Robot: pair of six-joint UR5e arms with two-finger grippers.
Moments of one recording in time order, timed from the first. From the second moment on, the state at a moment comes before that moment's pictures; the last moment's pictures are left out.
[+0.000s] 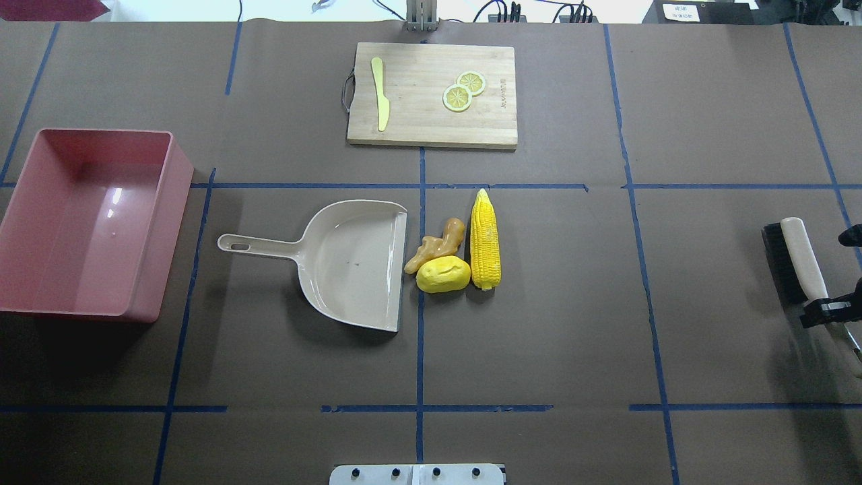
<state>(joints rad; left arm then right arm) -1.55 -1.45 -1.76 -1.47 -2.29 0.15 0.92 -1.91 1.79 -0.97 2.19 0.72</state>
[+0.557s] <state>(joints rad) -1.55 -1.47 -1.76 -1.57 -2.29 0.15 0.93 -1.92 1.85 -0.98 2.20 0.72</state>
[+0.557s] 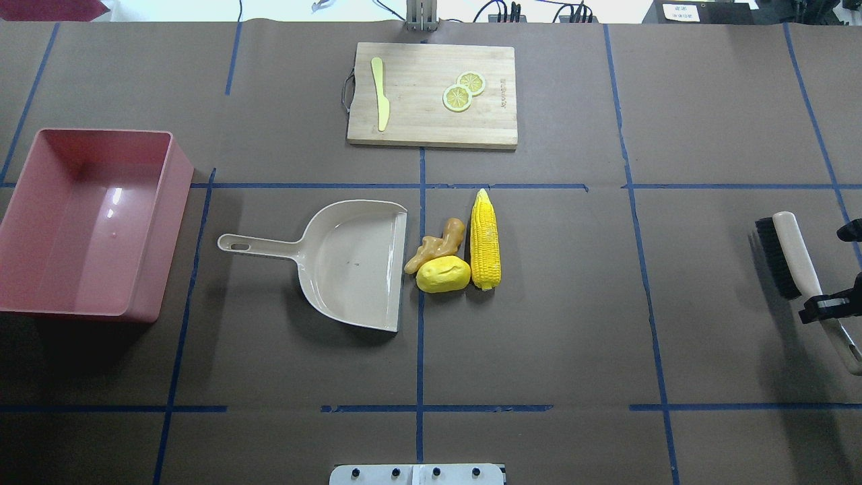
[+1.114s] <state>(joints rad) -1.54 -1.50 -1.76 -1.78 -2.32 0.15 0.94 -1.83 1.88 -1.08 2.19 0.73</state>
